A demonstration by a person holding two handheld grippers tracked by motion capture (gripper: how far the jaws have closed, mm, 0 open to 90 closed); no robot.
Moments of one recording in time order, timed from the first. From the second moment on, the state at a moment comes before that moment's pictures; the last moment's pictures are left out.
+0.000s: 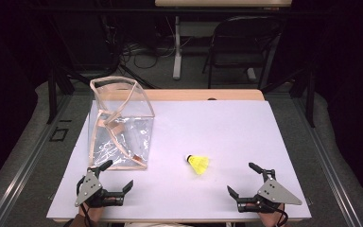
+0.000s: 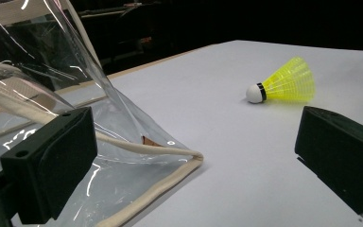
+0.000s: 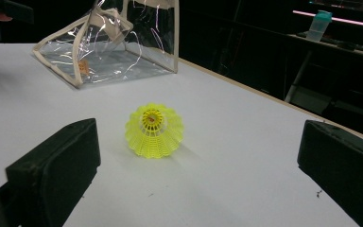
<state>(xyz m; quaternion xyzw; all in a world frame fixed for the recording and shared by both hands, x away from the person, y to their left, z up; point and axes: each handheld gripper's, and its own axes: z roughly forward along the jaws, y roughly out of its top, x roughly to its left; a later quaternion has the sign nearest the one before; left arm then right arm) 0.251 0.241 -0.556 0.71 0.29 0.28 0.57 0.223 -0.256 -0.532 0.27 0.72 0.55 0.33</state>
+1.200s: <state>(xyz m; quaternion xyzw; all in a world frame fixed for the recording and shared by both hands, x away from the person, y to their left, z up) 0.255 0.235 -0.556 0.73 0.28 0.28 0.56 0.262 -0.248 -0.530 0.29 0.75 0.52 0.28</state>
